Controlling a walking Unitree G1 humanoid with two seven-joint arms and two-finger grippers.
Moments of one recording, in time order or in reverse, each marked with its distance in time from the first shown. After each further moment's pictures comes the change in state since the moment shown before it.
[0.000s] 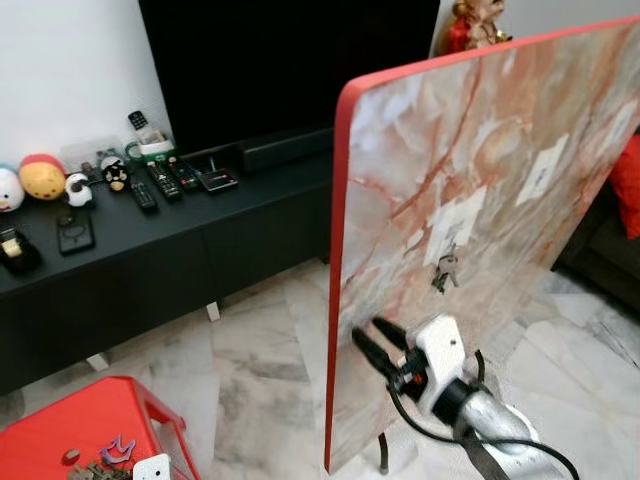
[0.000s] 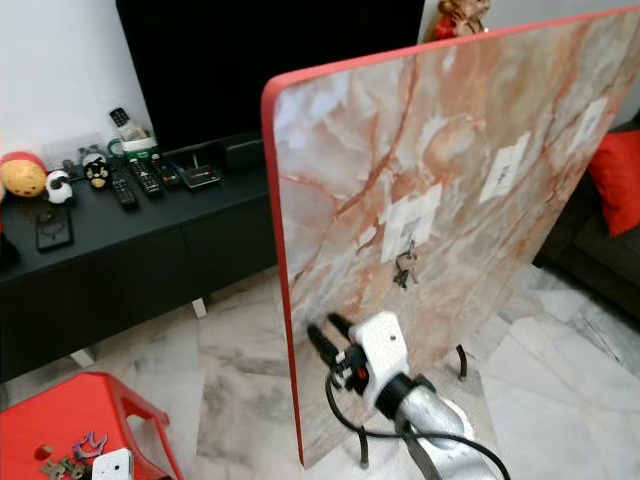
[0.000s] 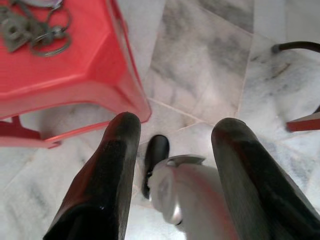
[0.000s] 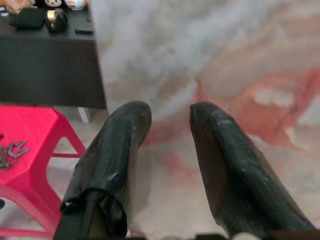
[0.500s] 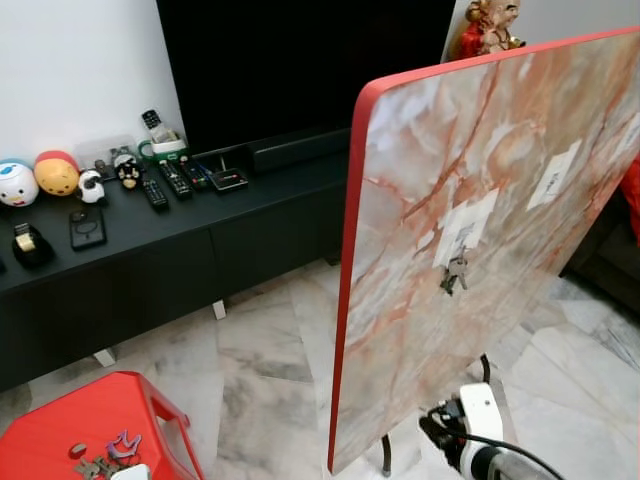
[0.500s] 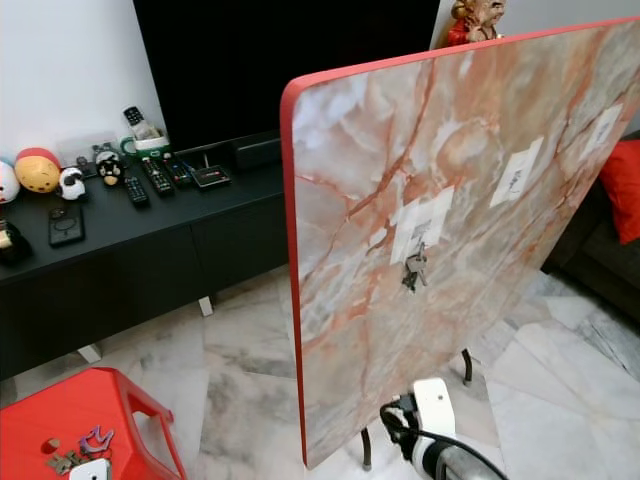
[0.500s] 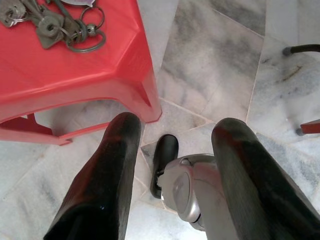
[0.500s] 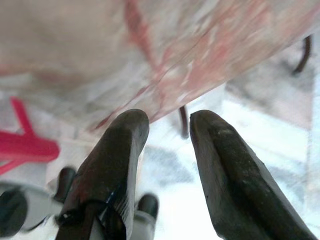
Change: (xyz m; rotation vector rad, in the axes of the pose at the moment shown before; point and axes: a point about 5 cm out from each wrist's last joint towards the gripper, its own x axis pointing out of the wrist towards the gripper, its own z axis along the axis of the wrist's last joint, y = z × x) left arm -0.002 0.015 0.001 -0.002 -0.004 0.009; right arm -0.042 -0.038 -0.128 0.340 0.536 -0.457
